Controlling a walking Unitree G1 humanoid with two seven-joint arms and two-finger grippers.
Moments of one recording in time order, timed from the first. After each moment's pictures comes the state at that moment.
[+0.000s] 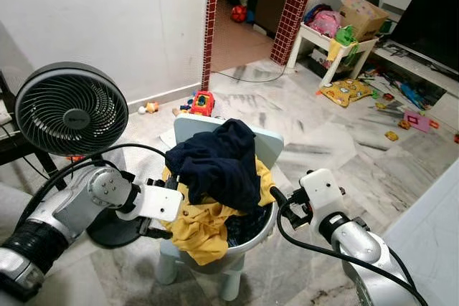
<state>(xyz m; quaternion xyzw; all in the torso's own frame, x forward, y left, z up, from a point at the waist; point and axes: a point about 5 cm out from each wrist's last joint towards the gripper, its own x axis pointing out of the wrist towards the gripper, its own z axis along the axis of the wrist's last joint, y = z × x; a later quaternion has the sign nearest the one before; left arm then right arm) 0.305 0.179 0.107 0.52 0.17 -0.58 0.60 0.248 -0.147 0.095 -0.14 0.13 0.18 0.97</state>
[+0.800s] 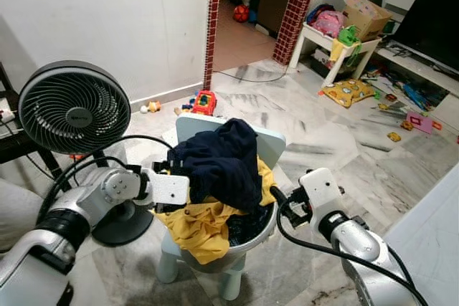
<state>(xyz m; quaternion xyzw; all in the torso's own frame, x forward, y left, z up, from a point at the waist) 0.331 0.156 0.093 0.52 0.08 -0.52 0.68 0.248 -0.146 0.092 -0.14 0.13 0.18 0.97</state>
